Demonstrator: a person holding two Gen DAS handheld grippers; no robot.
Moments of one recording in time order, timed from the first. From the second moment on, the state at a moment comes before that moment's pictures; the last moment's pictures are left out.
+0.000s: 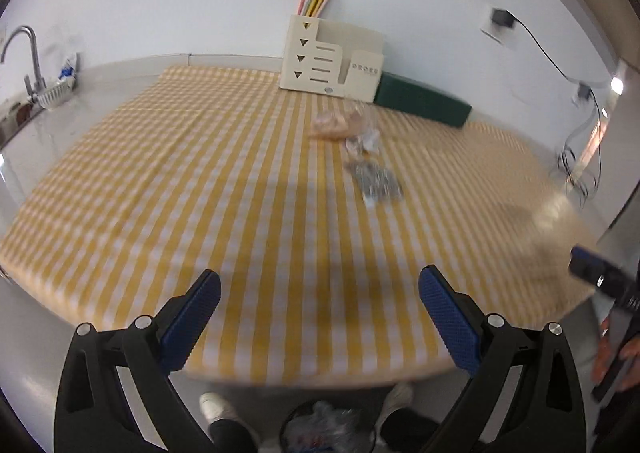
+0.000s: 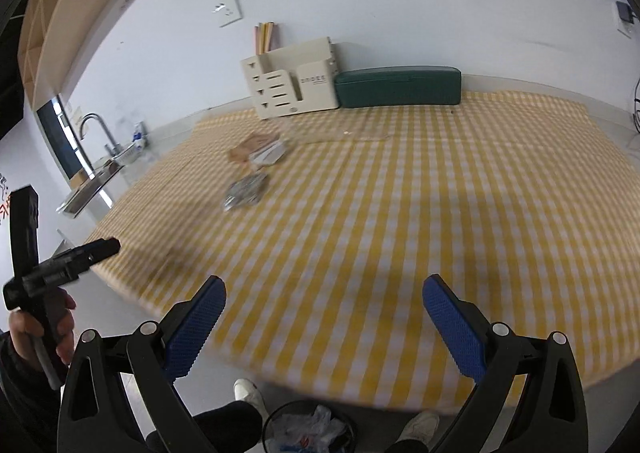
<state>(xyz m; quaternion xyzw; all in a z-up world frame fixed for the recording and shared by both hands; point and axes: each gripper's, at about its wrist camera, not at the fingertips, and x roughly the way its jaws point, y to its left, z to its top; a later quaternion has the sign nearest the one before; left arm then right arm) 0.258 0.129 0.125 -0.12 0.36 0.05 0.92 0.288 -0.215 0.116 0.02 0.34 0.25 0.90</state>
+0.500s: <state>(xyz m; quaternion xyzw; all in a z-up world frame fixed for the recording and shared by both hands) 0.445 0.146 0.108 -0.10 0.40 0.04 0.91 0.420 -0.173 0.120 0.01 0.36 0.24 0.90</state>
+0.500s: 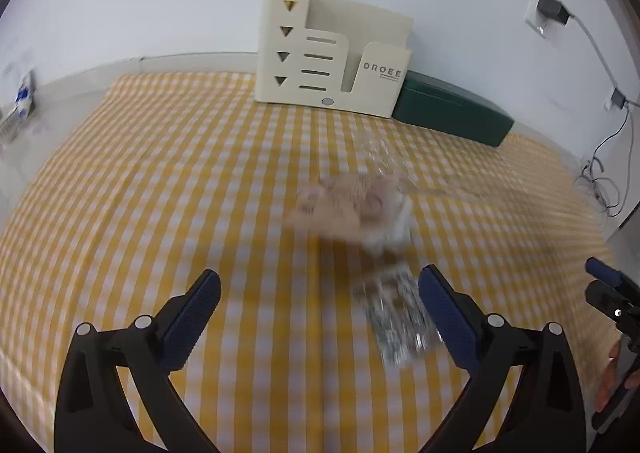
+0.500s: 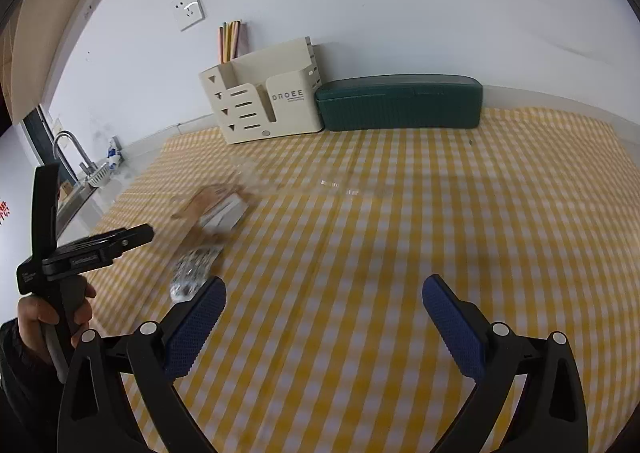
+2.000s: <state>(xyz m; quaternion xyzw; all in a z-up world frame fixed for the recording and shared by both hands) 0.457 0.220 0.103 -0.11 0.40 0.05 0.91 0.525 -0.043 0.103 -0.13 0.37 0.32 0.86</state>
